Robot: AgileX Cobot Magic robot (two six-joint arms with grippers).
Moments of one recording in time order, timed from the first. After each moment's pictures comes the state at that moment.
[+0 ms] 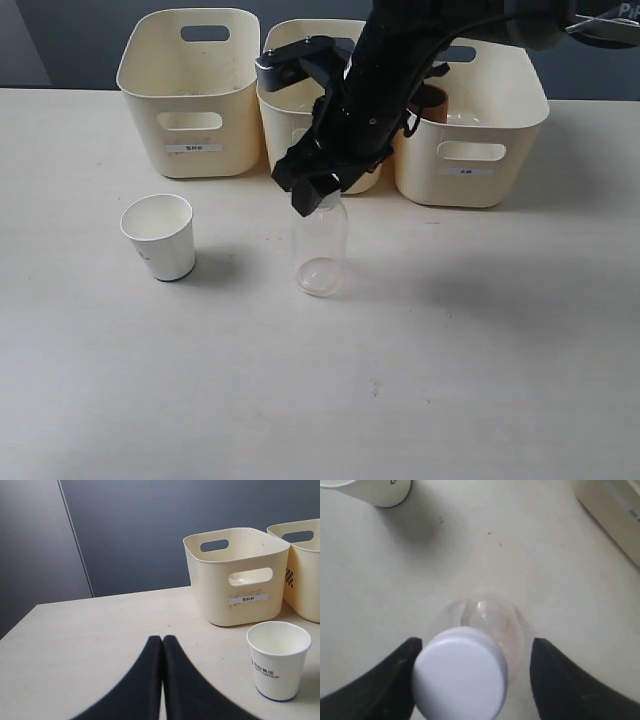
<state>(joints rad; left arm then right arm) 0.01 0.00 0.00 0.00 0.14 0.12 0.57 1.98 -1.62 0.28 1.03 -0.36</state>
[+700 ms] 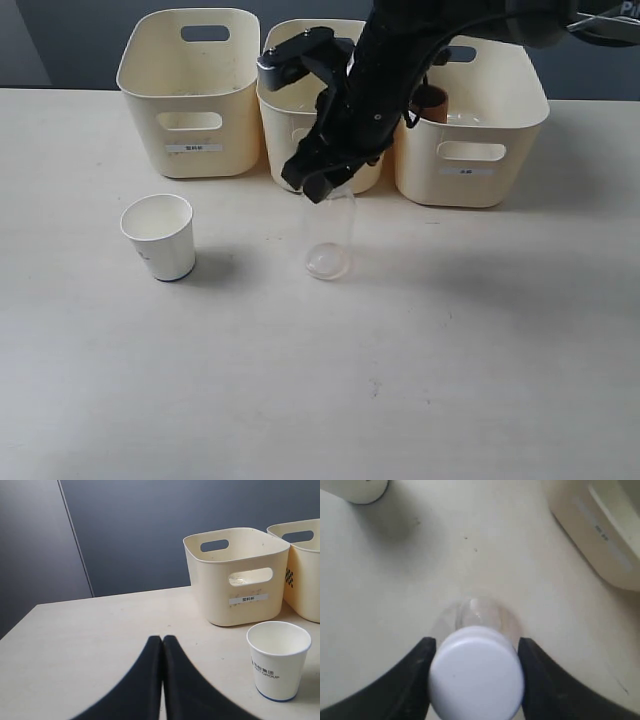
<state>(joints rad) 0.01 0.00 0.00 0.00 0.14 0.12 0.57 1.98 -1.62 0.20 0.99 -0.40</state>
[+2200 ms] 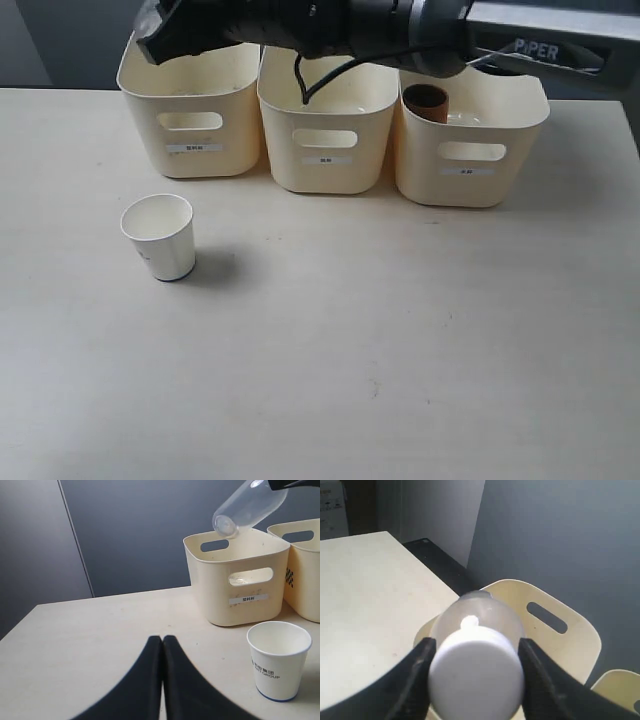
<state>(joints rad) 0.01 0.00 0.00 0.00 0.14 0.12 0.71 2.09 -1.76 0.32 0.05 -0.52</state>
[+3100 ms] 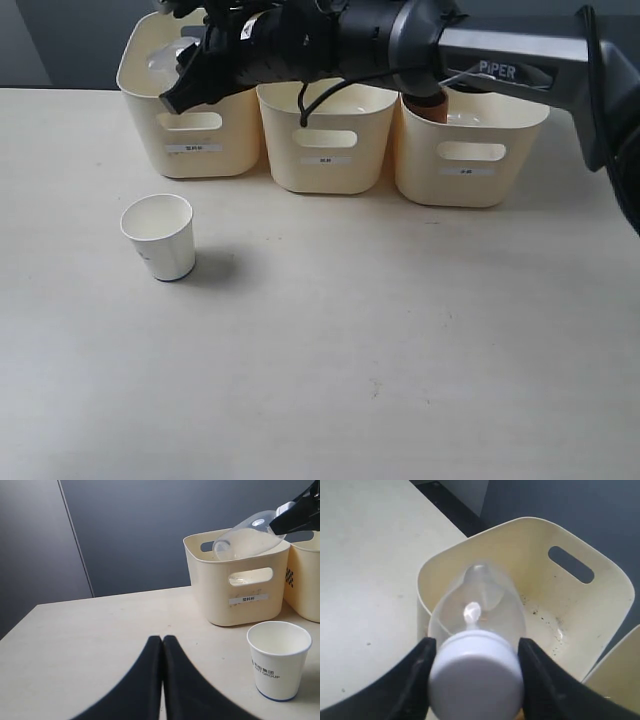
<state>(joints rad) 0.01 0.00 0.00 0.00 0.14 0.12 0.69 2.17 -1.78 0.28 0.18 -0.52</state>
